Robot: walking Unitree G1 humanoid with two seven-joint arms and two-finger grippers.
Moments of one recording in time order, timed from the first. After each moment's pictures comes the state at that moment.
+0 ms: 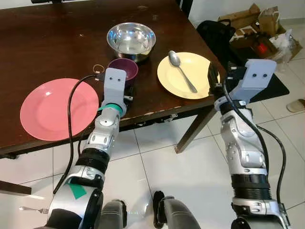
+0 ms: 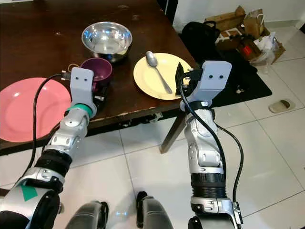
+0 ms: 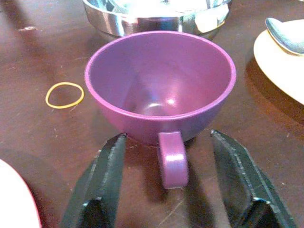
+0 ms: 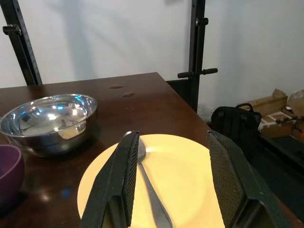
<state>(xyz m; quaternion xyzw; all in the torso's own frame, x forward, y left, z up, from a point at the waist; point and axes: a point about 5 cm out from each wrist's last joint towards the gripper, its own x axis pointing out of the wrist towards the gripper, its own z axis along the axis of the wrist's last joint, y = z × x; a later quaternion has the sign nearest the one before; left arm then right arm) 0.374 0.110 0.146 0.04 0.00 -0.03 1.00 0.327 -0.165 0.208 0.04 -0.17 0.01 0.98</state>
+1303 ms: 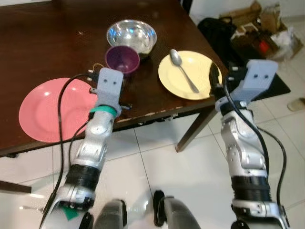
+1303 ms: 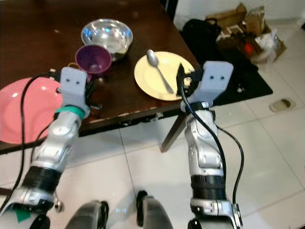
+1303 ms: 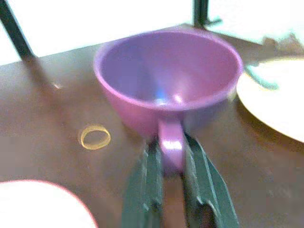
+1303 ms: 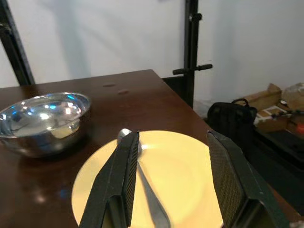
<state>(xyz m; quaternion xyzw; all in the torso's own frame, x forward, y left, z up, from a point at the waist) 0.325 0.131 0.183 0.06 -0.10 -0.05 0.99 0.322 -0.168 0.206 0.05 -0.18 0.00 0.98</state>
